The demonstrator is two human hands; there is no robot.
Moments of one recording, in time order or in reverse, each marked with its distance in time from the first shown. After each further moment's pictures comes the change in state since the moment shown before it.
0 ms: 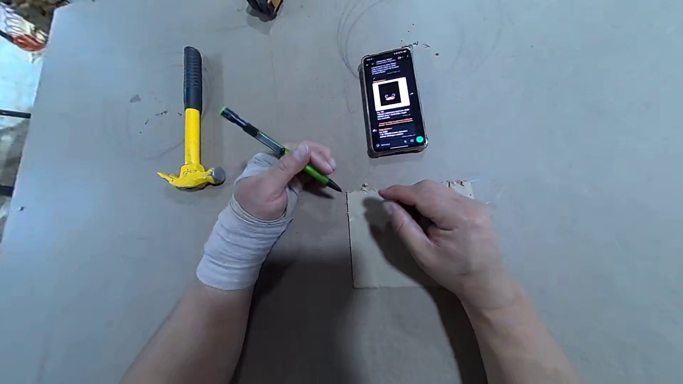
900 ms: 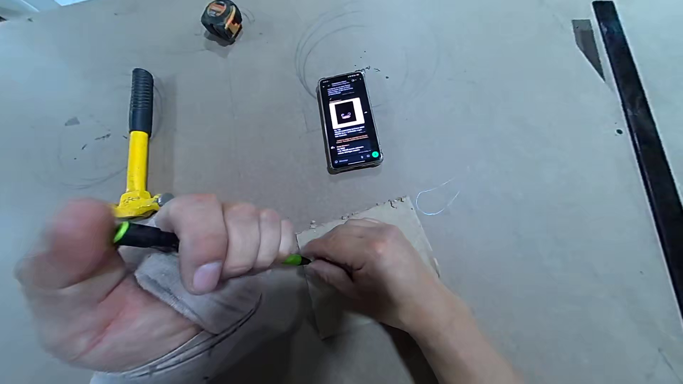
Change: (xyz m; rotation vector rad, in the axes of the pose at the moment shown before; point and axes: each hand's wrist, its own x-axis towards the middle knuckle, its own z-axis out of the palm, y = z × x) left_hand -0.032 0.042 0.056 -0.635 0.111 0.297; right_hand -0.004 -0.014 0.013 0.146 -0.273 -0.103
